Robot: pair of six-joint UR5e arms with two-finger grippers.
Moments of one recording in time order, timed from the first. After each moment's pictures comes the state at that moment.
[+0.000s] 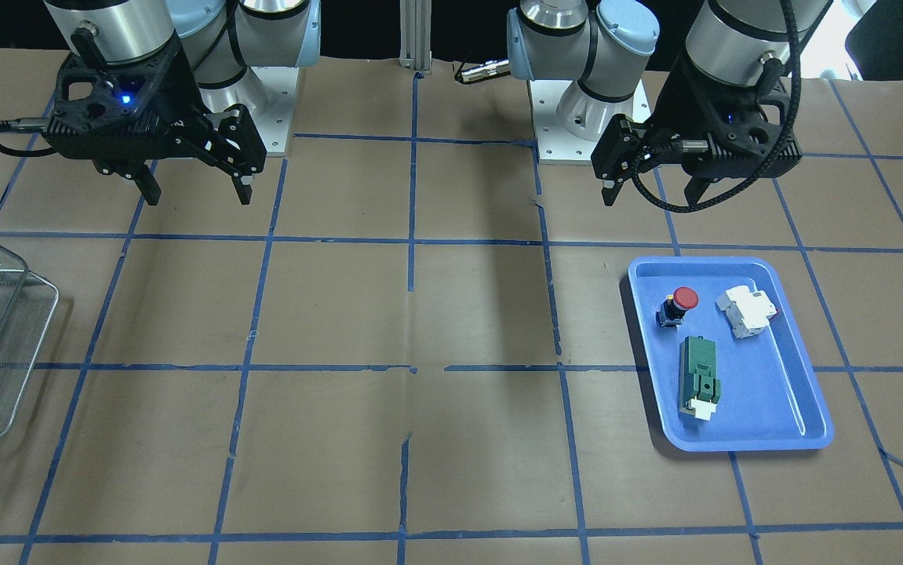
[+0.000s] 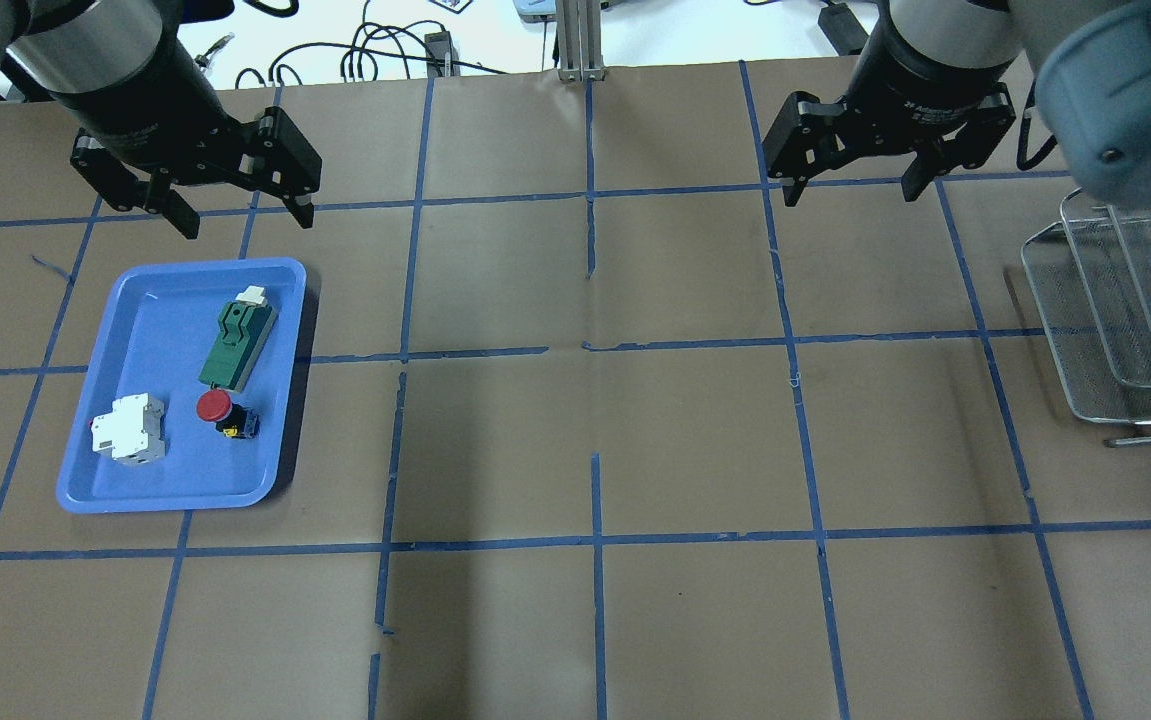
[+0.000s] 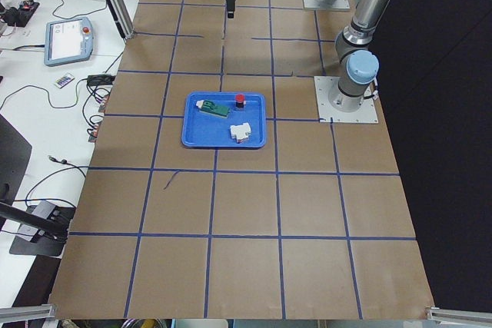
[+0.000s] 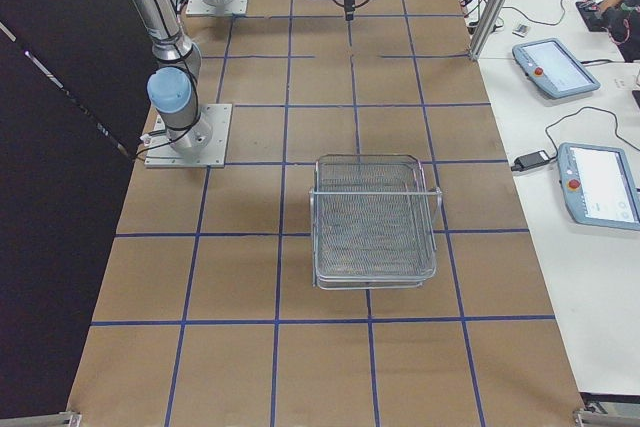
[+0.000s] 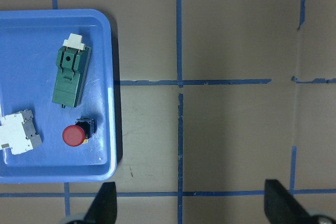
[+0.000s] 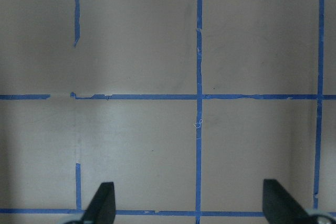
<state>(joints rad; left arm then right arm) -1.54 -1.57 -1.51 -1.61 1.56 -0.02 1.62 -1.58 1.56 -1.66 -1.55 0.04</state>
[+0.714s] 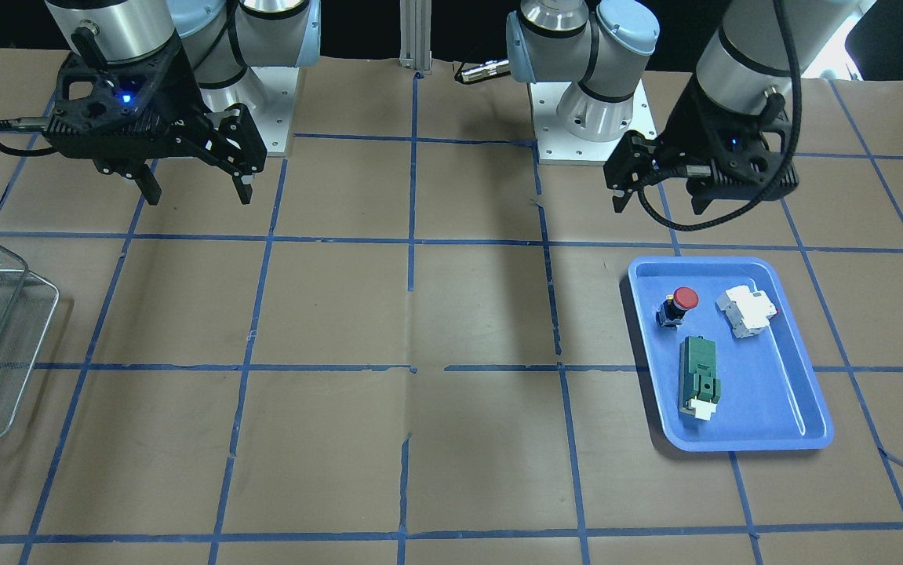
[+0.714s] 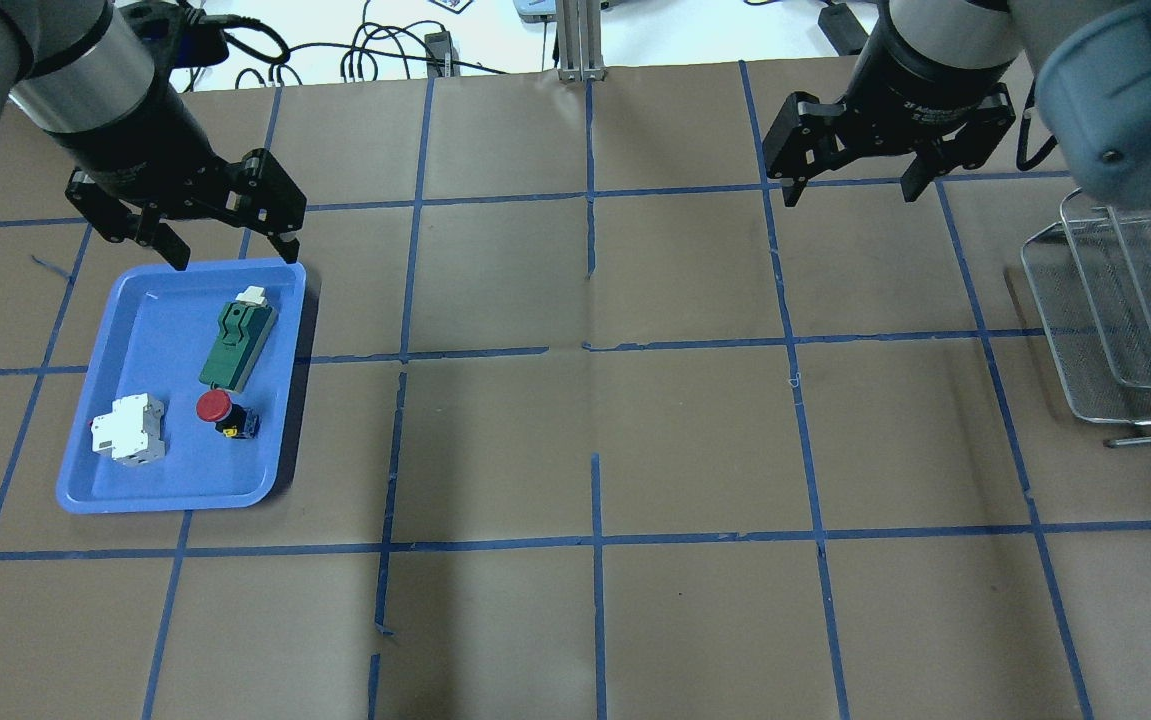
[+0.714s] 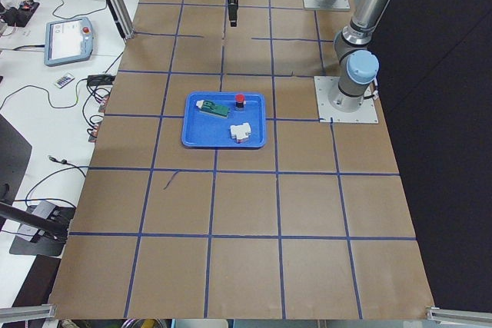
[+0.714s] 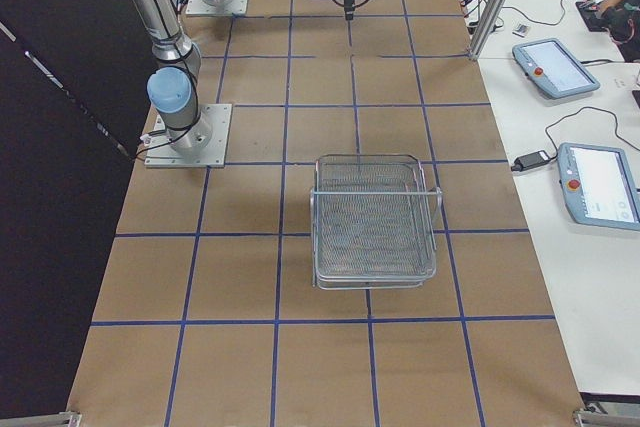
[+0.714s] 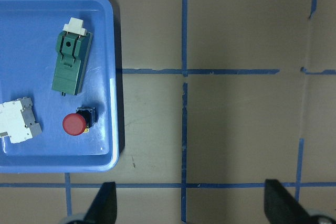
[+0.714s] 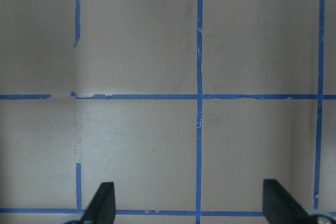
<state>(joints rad) -1.45 -1.57 -1.61 -1.60 1.56 0.12 1.62 -1.59 1.56 -1.66 -1.55 0.04</state>
